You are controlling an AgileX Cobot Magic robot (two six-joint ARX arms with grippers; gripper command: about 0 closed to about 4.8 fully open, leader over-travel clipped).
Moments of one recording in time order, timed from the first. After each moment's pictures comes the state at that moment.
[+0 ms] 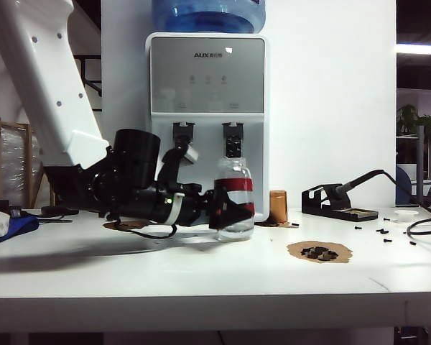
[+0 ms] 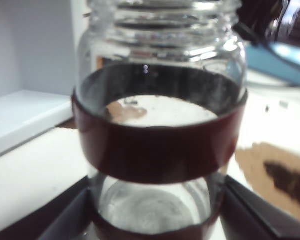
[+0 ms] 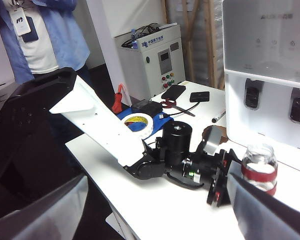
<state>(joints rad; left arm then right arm) -0.41 2.41 1.34 0.88 0.59 -0.02 0.14 0.73 0.89 -0.42 -0.78 -0.03</state>
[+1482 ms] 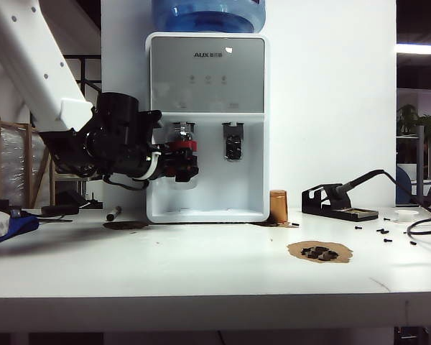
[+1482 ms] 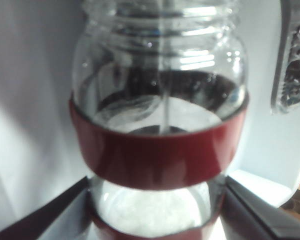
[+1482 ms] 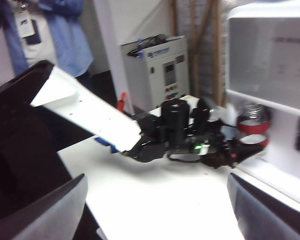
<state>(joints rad) -0.30 2.37 1.56 0.72 0.18 0.00 0.20 0.89 0.89 -0.18 -0.75 -0.04</state>
